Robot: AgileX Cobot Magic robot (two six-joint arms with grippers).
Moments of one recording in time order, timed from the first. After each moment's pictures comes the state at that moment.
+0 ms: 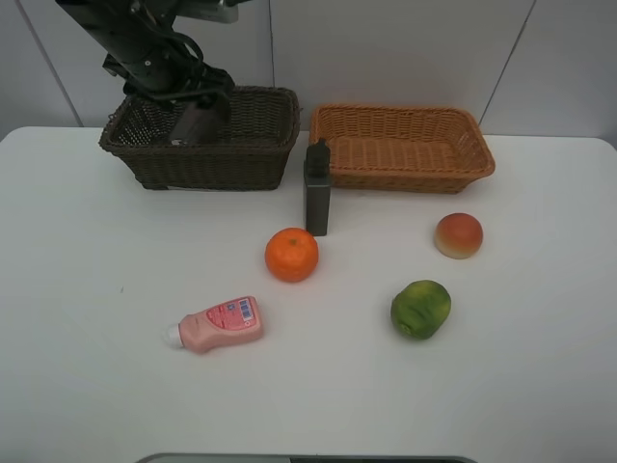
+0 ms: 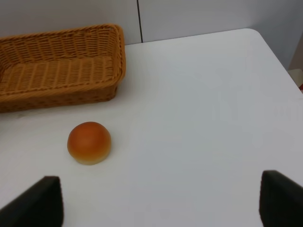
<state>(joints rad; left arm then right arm) -0.34 1.90 -1.41 -0.04 0.54 0.12 -0.09 -0.01 -0.52 -0.08 1.06 0.07</state>
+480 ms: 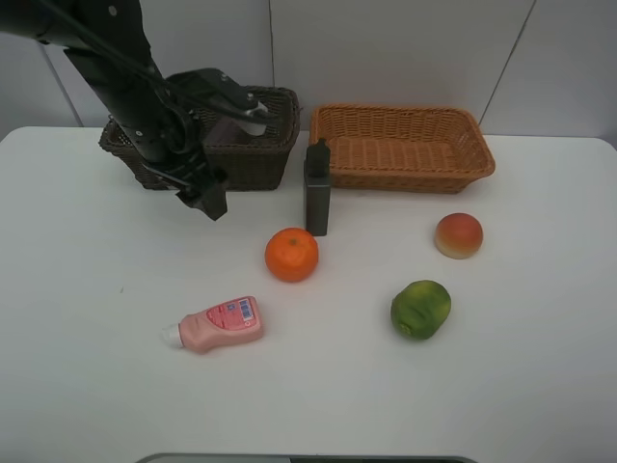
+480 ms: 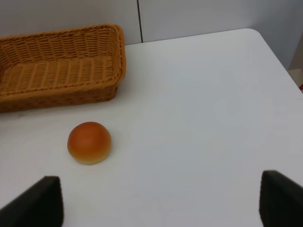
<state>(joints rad) -0.46 1.81 -1.19 -0.04 0.69 0.47 -0.09 -0.01 -0.52 -0.08 1.06 0.07</state>
